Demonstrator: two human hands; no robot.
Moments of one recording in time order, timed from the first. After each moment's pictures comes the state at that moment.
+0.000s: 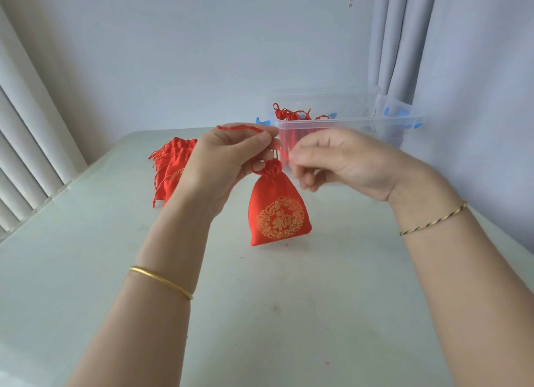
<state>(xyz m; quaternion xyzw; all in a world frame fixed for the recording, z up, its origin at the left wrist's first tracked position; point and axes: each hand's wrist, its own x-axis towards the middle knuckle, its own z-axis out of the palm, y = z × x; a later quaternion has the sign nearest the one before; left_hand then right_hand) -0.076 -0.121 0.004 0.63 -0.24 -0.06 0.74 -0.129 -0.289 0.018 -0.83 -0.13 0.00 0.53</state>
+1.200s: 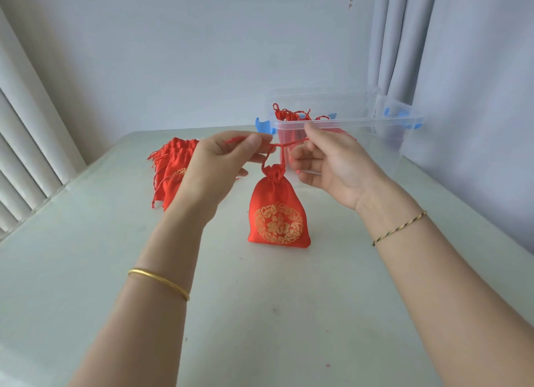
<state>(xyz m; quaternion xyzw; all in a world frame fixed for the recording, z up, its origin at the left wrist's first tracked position) -0.065 -0.115 -0.009 0.73 -0.26 0.04 0.63 -0.101 -0.285 -0.008 -0.64 0.02 -0.10 0.76</state>
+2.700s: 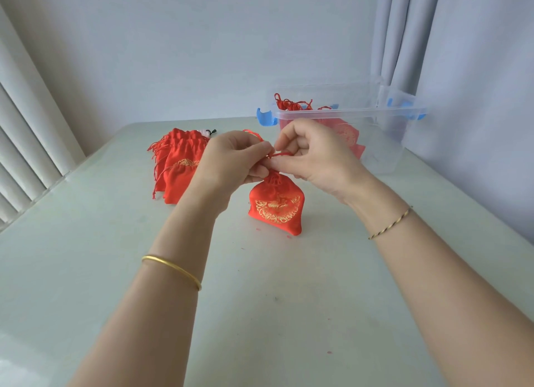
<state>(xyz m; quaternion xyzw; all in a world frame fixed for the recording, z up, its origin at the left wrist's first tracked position) -0.070 -0.126 -0.011 0.74 -0.16 -0.03 0.65 -0.106 -0.265 -0.011 -0.84 -0.08 -0.17 0.51</state>
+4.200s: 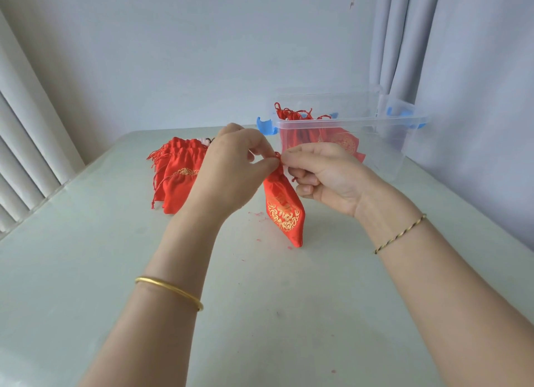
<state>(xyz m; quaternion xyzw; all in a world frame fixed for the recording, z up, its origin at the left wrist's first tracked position) -0.074 -0.125 -0.002 0.86 -0.27 0.18 0.39 -0.102 -0.273 -0.013 -0.68 0.00 -0.03 0.73</state>
